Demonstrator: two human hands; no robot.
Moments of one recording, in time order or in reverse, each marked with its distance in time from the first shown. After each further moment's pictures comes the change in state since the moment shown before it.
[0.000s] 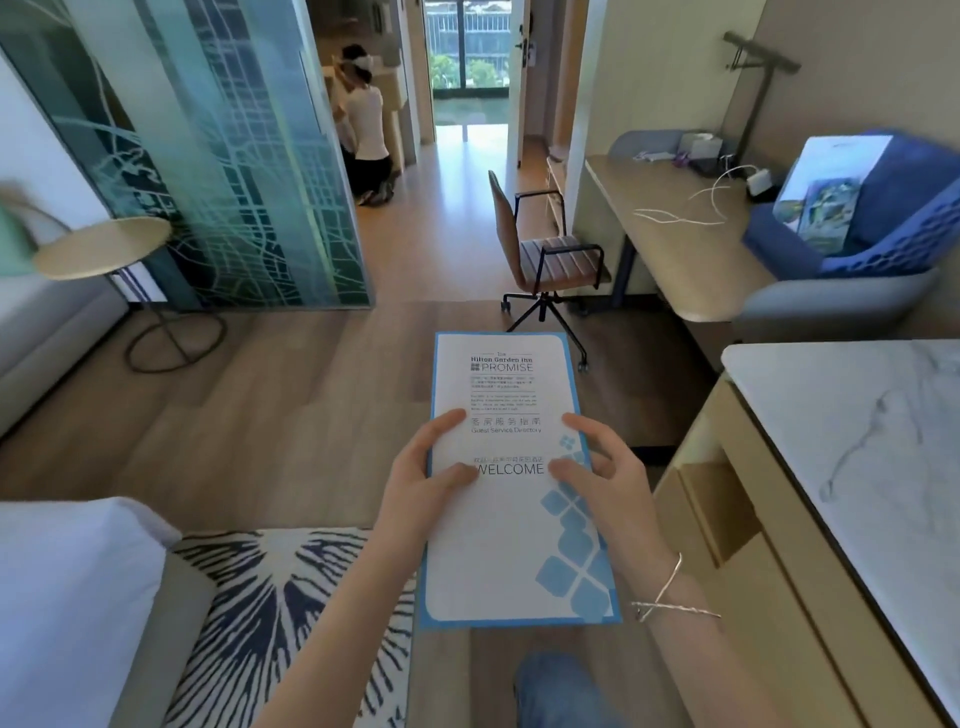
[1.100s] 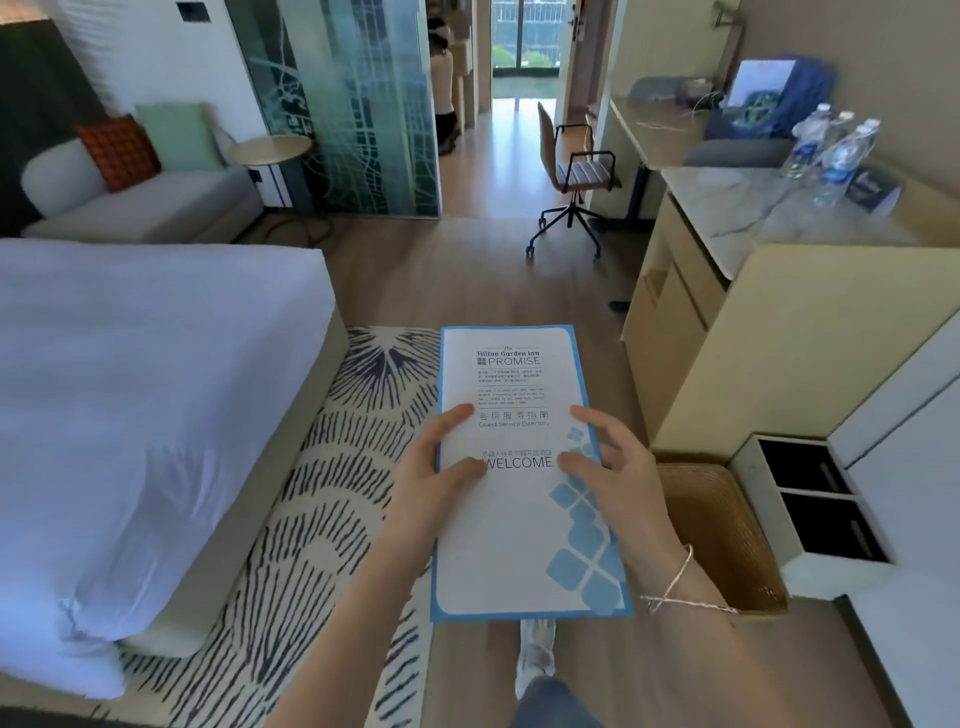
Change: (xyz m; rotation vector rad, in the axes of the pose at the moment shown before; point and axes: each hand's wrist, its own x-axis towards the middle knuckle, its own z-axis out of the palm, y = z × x) left_hand -1.050 -0.137 -0.060 -0.008 0.103 0.027; right_hand -1.014 0.159 -0.084 -0.042 -0.080 -0.029
